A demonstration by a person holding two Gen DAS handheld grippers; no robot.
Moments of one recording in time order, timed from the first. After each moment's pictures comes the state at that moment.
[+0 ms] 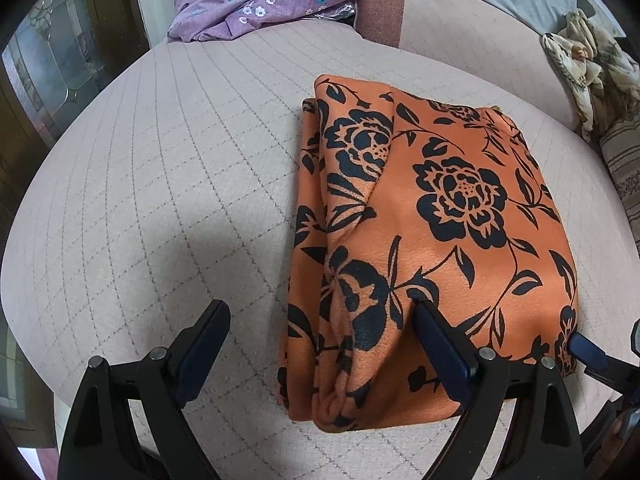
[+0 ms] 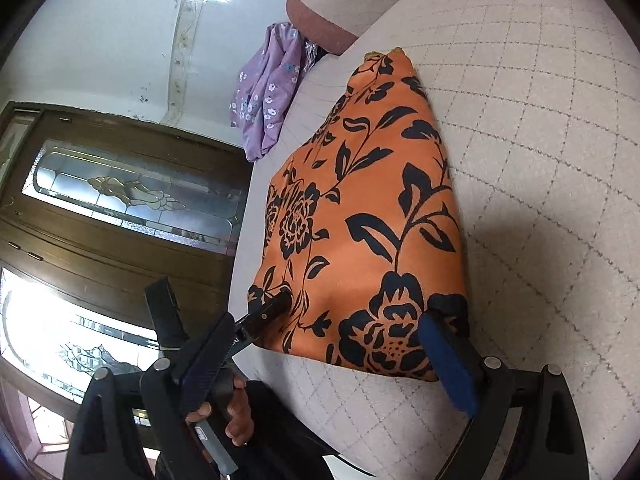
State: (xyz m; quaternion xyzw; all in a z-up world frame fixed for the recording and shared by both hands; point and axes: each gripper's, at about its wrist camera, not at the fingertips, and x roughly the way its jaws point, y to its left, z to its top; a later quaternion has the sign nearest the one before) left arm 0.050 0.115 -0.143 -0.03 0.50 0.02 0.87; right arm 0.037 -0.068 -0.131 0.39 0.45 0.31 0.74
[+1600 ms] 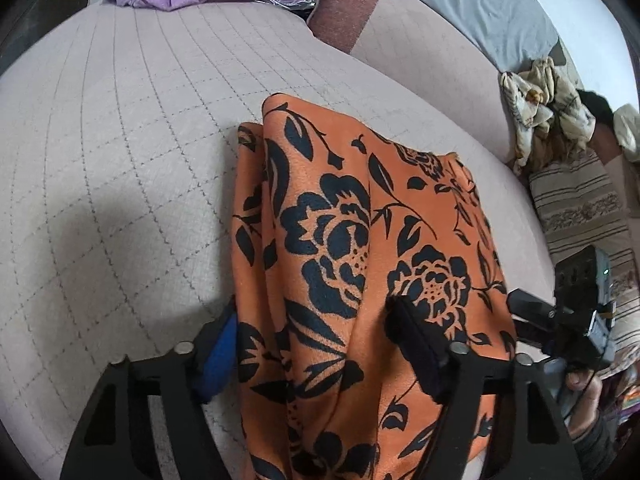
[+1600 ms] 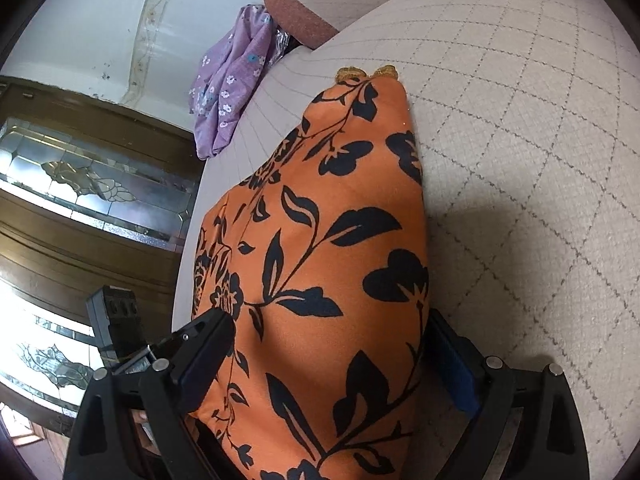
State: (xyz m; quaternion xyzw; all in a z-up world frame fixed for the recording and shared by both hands) left arm 0.105 0.198 -0.157 -0.17 0.49 -0.14 0.84; right arm 0.143 -0.055 -0.143 0.30 0.50 0.28 0.77
